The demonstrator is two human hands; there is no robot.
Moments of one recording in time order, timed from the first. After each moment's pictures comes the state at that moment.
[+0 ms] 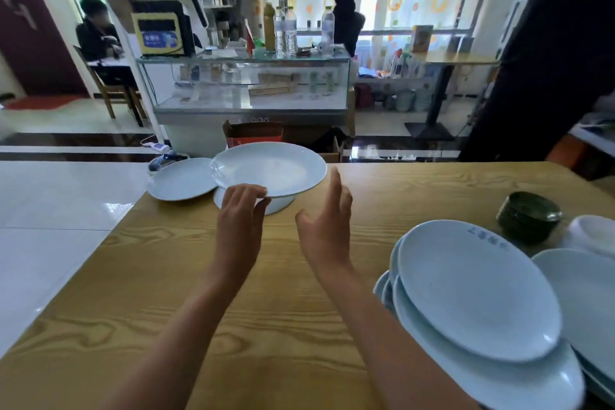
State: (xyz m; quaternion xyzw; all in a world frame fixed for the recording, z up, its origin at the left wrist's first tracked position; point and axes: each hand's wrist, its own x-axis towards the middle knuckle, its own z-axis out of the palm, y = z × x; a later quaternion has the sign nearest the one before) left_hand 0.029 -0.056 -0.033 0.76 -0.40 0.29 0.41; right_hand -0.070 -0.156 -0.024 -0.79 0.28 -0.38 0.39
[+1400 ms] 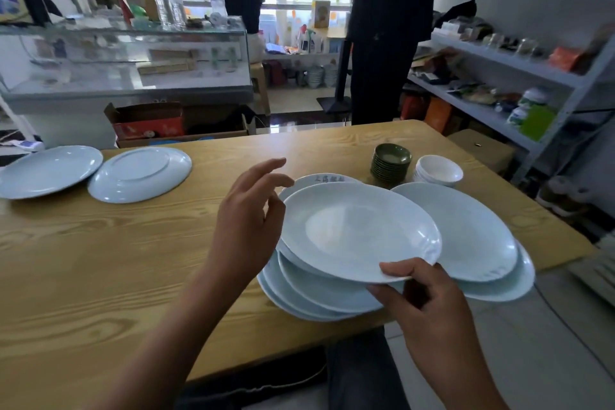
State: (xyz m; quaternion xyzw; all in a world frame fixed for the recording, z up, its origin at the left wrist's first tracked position) left_hand -0.163 -0.122 0.010 0.67 -0.55 0.11 0.49; right_hand -0.397 -0.174 -0.024 -0.69 0.38 -0.41 0.46
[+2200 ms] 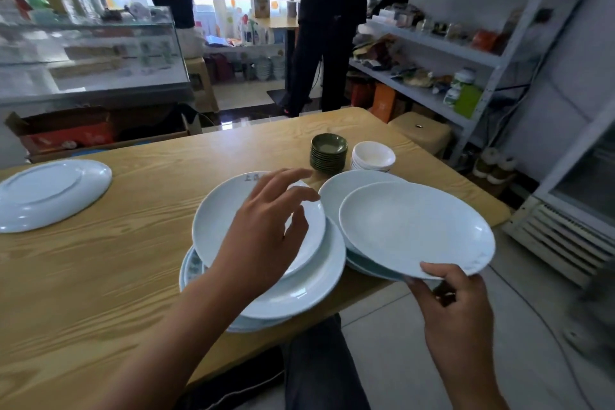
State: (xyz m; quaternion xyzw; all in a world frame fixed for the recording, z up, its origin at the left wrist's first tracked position) left_hand -0.248 -0.176 0.018 0.63 -0.67 0.05 0.39; right_hand -0.486 -0.222 -0.060 -0.63 0.55 -0.48 0.26
